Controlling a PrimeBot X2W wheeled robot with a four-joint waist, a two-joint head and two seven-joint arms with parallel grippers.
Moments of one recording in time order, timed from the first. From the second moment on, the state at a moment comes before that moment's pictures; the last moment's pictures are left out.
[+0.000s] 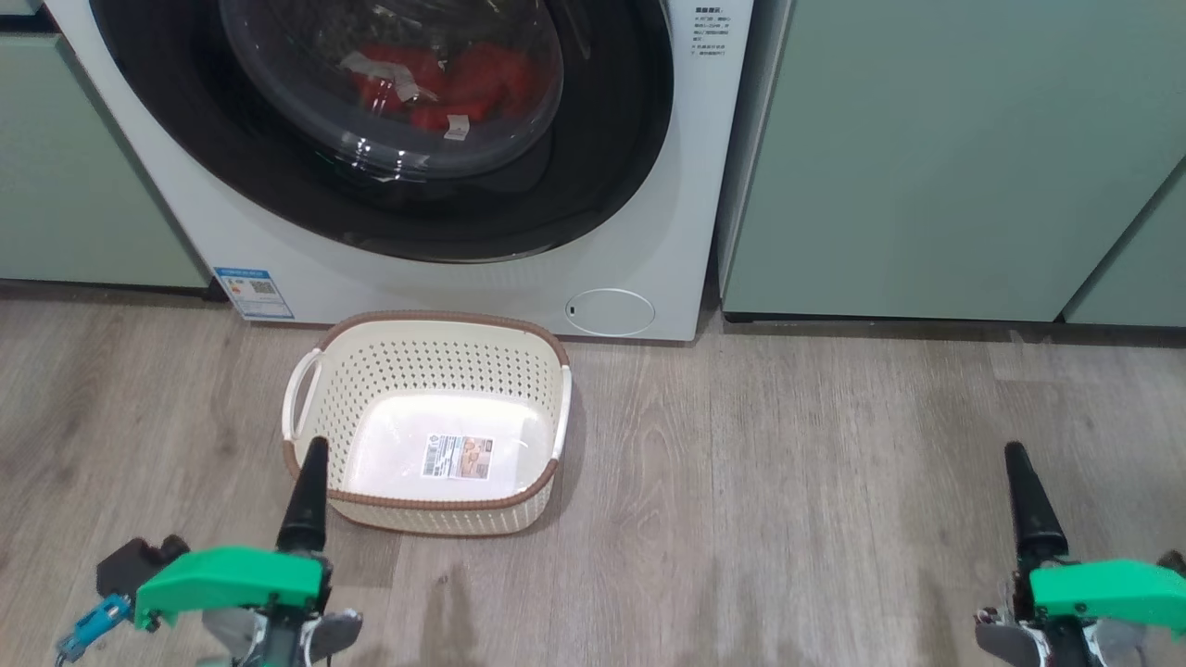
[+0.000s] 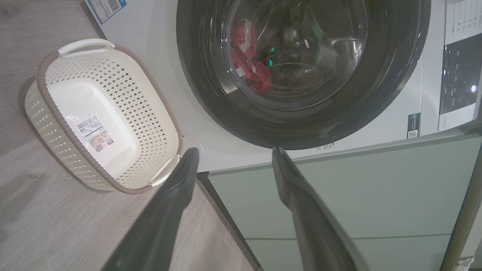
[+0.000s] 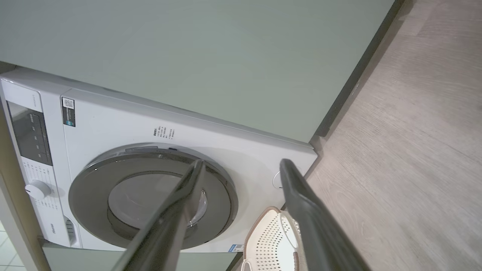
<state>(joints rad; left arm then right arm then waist) -0.03 0.04 0.07 0.30 -1.27 -0.09 0.03 -0.03 -0.03 -0.08 0.30 1.29 0.13 0.03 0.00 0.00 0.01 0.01</state>
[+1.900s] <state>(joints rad) -0.07 0.14 -0.18 0.21 -0.50 0.24 -0.13 -0.08 -0.03 0.01 0.22 0.43 0.13 -0.14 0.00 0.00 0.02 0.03</state>
